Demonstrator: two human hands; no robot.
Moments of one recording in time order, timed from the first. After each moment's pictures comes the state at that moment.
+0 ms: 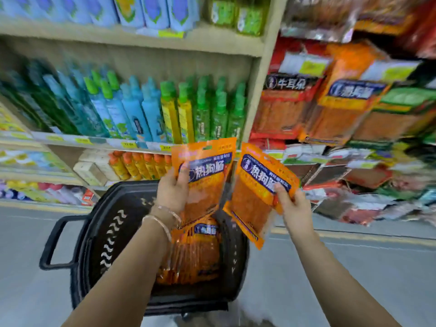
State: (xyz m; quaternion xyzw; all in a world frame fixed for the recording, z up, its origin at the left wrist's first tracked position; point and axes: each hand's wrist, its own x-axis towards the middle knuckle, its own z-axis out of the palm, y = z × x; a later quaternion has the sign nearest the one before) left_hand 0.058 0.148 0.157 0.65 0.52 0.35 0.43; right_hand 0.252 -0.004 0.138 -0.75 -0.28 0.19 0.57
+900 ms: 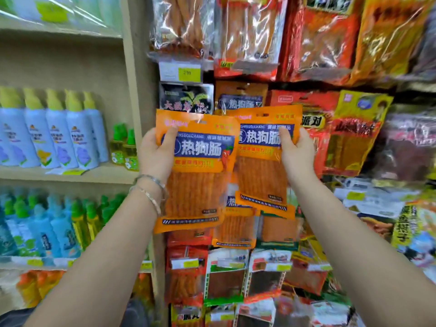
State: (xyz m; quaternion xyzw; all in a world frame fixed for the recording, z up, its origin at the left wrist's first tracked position) left_hand 0.322 0.124 0.418 0.60 0.30 0.65 0.34; right_hand 0.537 -0.021 0.429 -0.60 -0.40 -0.10 0.68
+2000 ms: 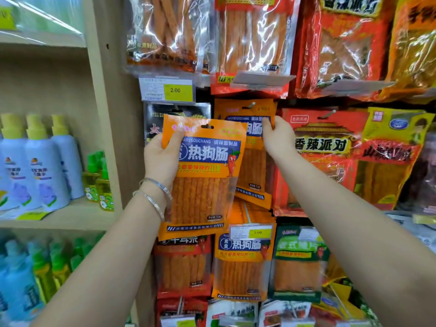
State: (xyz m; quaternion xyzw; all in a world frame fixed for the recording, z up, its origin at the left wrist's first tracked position) left_hand 0.396 0.198 0.449 0.56 0.23 0.61 0.50; right_hand 0.611 0.117 0.487 -0.71 -0.42 -0.13 0.55
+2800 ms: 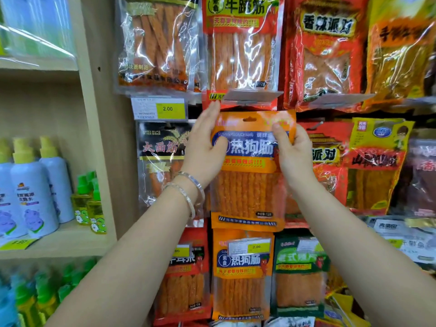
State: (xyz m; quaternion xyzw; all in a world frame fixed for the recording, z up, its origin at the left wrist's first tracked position) left_hand 0.442 0.157 0.491 0.79 0.08 0.57 0.22; right_hand 0.595 0.068 0.479 -0.47 -0.45 -0.11 0.75
